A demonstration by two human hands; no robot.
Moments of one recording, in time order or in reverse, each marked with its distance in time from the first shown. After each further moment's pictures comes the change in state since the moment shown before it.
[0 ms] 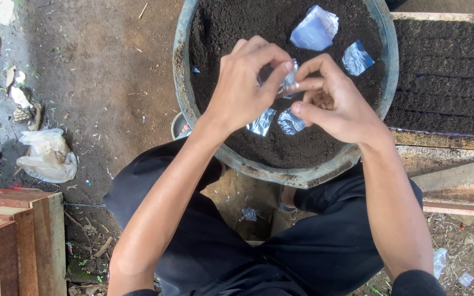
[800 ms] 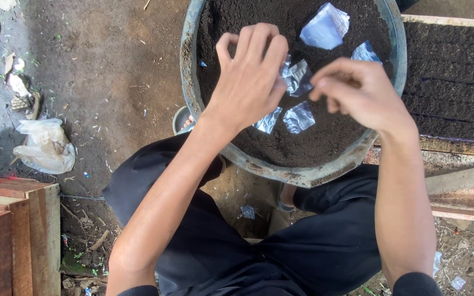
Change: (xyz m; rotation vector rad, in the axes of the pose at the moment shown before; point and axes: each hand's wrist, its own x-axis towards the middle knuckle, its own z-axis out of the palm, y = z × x) left_hand -0.010 -0.004 -0.002 0.610 0.037 0.149; right_hand 0.004 -0.006 -0.014 -0.266 0.104 0.329
